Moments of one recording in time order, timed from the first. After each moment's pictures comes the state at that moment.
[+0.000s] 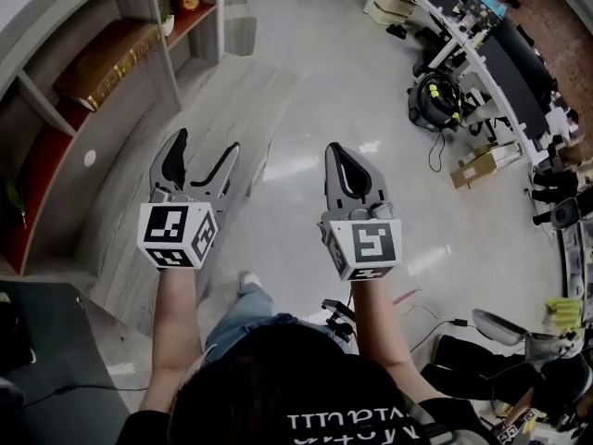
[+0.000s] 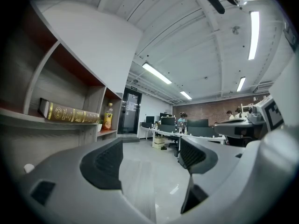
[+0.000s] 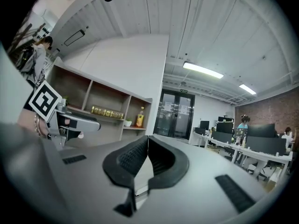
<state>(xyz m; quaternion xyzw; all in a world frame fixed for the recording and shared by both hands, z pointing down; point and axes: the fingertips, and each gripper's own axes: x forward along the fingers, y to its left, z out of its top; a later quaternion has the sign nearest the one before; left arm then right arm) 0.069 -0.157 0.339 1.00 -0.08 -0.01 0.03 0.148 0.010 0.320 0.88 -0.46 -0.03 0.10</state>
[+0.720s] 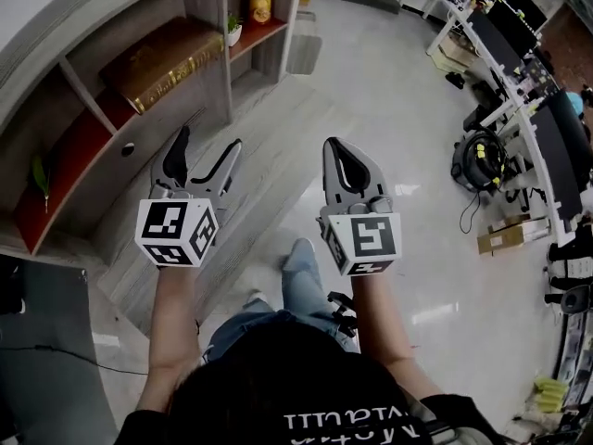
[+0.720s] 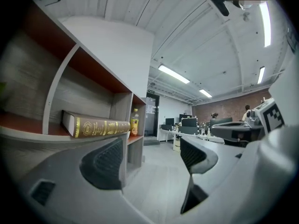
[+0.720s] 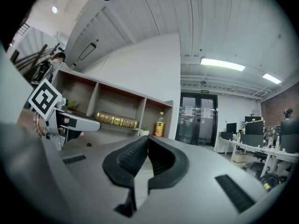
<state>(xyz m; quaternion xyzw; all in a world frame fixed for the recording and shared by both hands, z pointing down) 0.071 -0.266 0.322 0.98 -0.20 -0.02 0.02 0.189 -0.133 0.311 0.81 -0.58 -0.06 0.08</state>
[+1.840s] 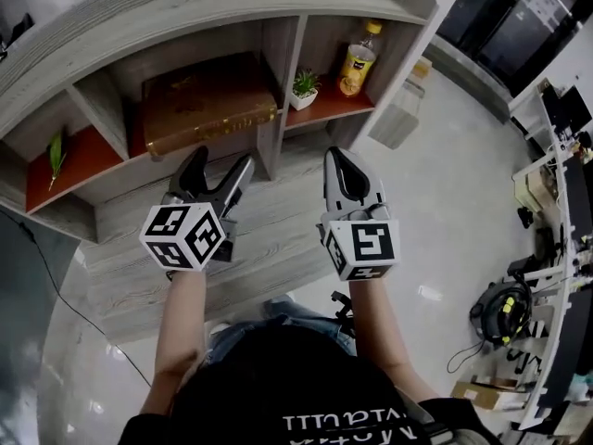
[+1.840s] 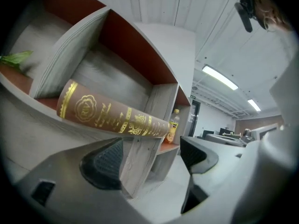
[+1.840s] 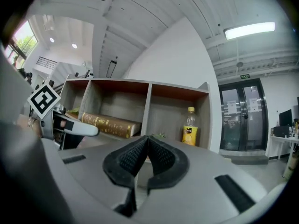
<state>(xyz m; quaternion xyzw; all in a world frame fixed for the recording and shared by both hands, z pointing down) 0.126 -0.402 0.342 0.89 -0.43 -0.06 0.15 0.287 -0.354 0.311 0.63 -0.77 -0.06 0.04</state>
